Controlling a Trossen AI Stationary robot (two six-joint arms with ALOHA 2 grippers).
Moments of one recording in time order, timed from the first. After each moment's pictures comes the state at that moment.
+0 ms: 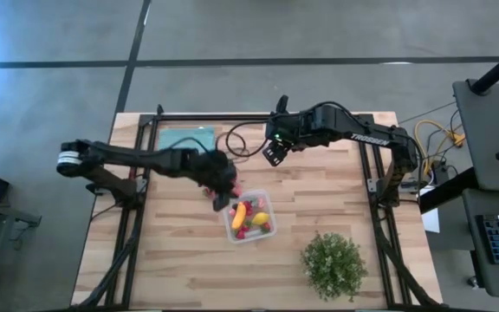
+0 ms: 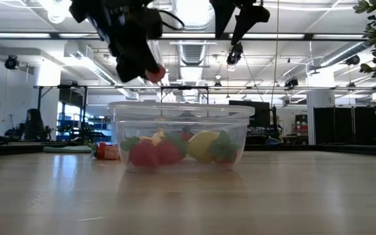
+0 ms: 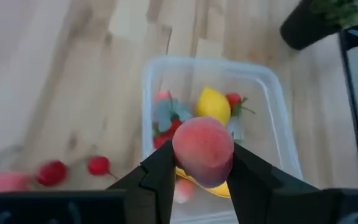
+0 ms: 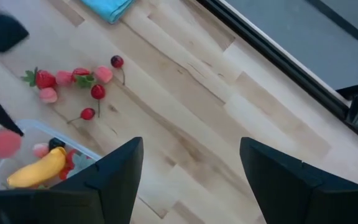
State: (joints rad) left arm 0.08 1.39 1.00 -0.41 0.18 -0.26; right arm -0.12 1.80 2.04 -1.41 0.34 0.64
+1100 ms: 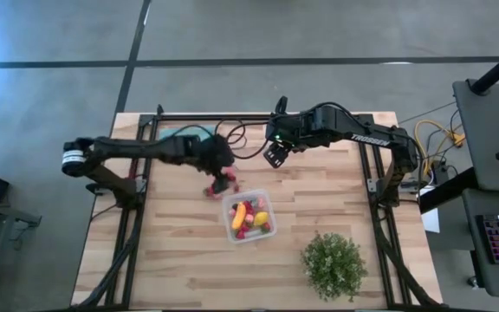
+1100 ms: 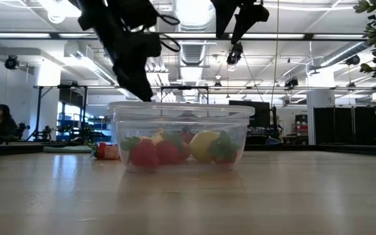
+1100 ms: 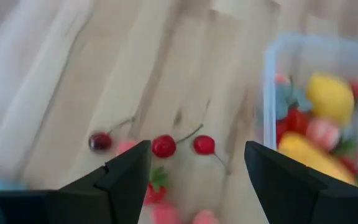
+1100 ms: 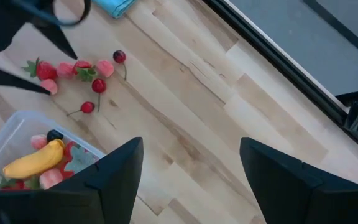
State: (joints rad) left arm 0.20 1.43 1.03 -0.54 0.02 -0.11; right arm -0.11 1.80 2.04 -1.41 0.34 0.60
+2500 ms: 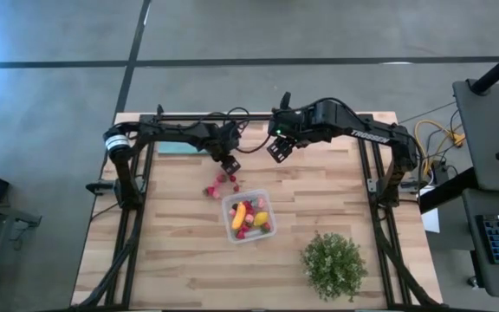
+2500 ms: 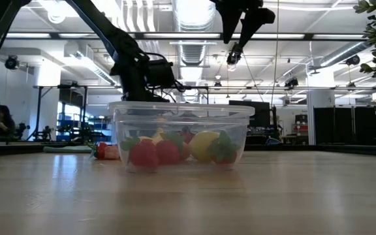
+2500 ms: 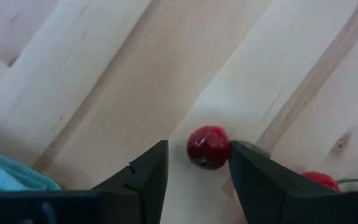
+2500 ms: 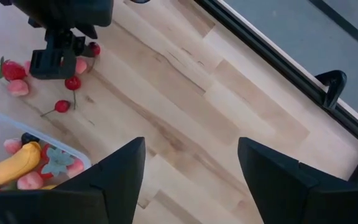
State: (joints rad) left arm 0.47 1.82 1.14 -0.54 0.05 -0.20; right arm -0.15 1.80 2.04 -1.48 0.34 0.64
